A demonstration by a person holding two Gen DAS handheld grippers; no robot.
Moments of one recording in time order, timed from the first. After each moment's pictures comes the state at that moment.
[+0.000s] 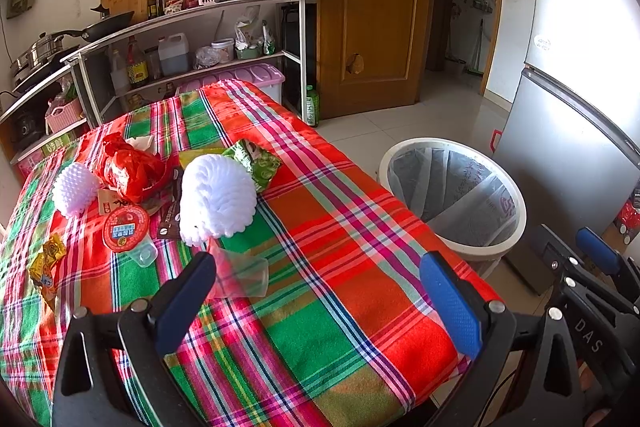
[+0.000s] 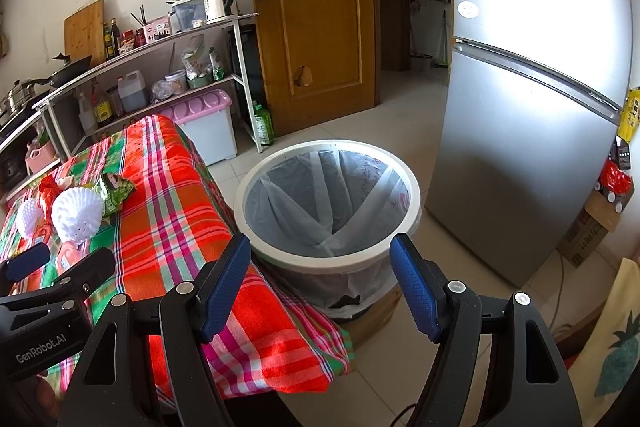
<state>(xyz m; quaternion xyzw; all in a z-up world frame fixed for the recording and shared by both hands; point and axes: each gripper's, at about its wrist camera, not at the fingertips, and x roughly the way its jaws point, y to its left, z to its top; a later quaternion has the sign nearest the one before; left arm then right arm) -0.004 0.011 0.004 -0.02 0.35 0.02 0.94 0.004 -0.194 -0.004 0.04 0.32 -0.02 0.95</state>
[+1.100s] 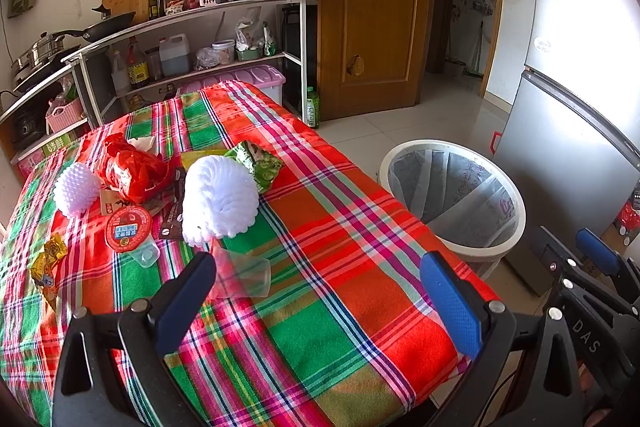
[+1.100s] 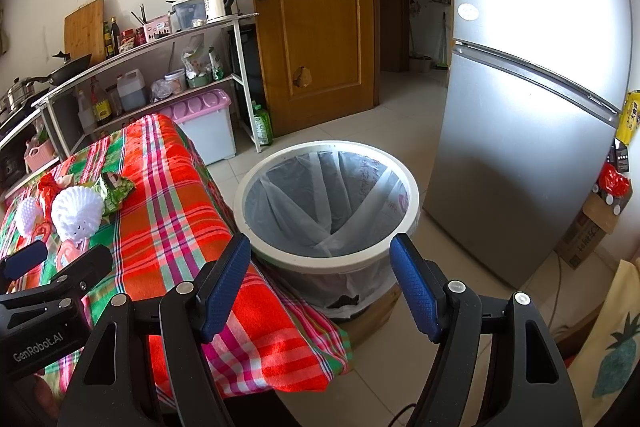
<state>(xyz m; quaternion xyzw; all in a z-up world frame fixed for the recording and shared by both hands) -0.007 0.011 0.006 -0.02 0.35 0.02 0.94 0.004 -0.193 -0.003 0.03 0.32 -0.02 0.95</state>
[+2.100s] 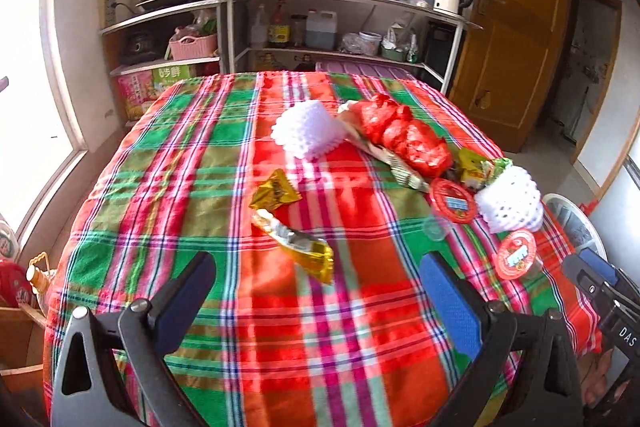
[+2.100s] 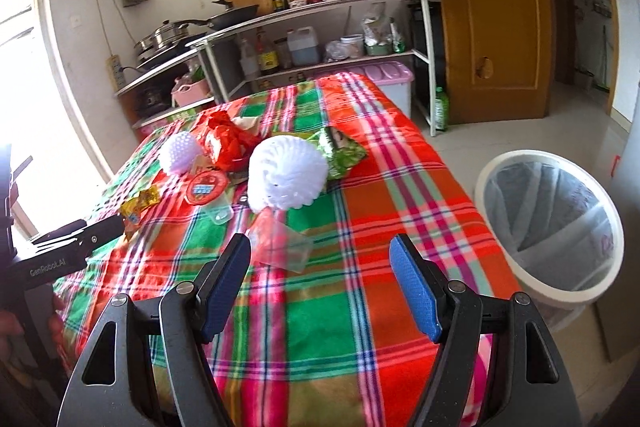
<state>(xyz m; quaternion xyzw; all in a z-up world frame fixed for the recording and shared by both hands) -0.079 0.215 -0.003 -0.13 0.35 0.21 0.91 0.019 -0.048 -0.014 0.00 0.34 0.30 0.89</state>
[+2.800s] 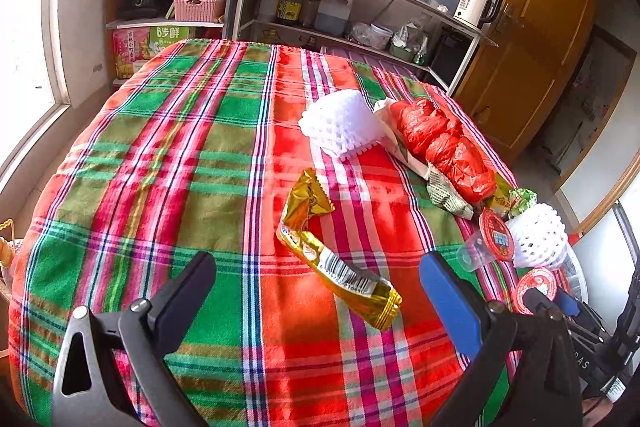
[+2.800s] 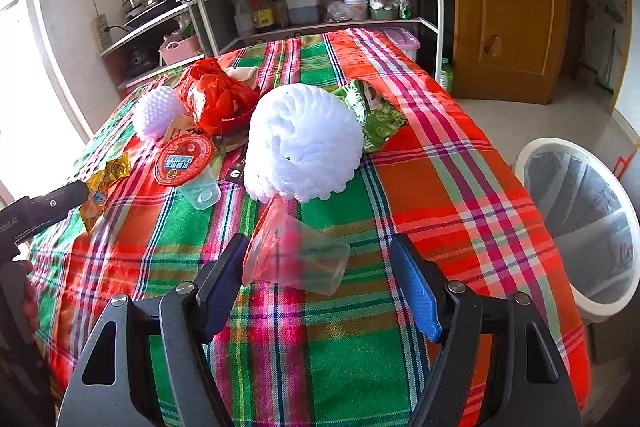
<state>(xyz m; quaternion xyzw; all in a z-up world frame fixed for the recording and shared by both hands) -0.063 0.269 -0.027 -0.21 0.35 0.18 0.89 0.048 -0.001 -0.045 -0.04 0.40 0.27 0.87</state>
